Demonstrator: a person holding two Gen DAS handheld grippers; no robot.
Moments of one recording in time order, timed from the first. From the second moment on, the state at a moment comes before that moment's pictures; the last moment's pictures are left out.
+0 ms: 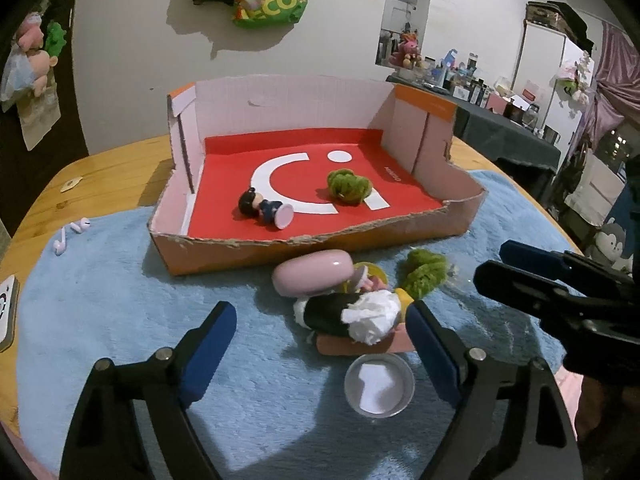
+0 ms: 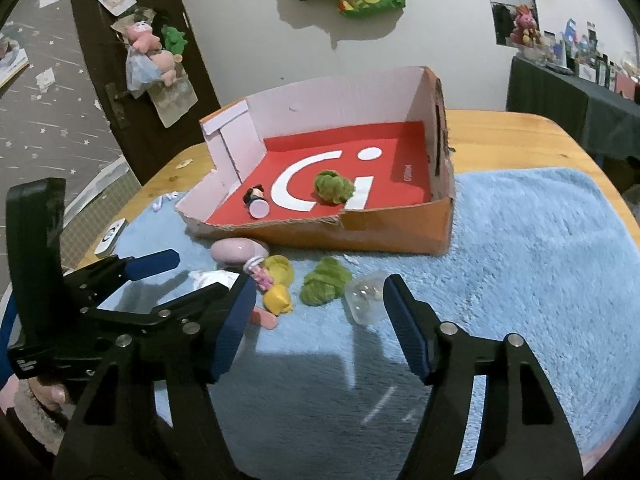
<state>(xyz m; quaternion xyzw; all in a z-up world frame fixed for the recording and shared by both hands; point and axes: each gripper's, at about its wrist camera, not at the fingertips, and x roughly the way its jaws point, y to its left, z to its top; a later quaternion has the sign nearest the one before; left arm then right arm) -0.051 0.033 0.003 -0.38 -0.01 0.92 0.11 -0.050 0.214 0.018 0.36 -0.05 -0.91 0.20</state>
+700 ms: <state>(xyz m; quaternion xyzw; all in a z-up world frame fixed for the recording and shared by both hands) -0.062 0.027 -0.010 -0.40 -0.04 0.91 0.11 -0.070 0.219 -0.012 0.39 -0.02 -0.91 0.16</state>
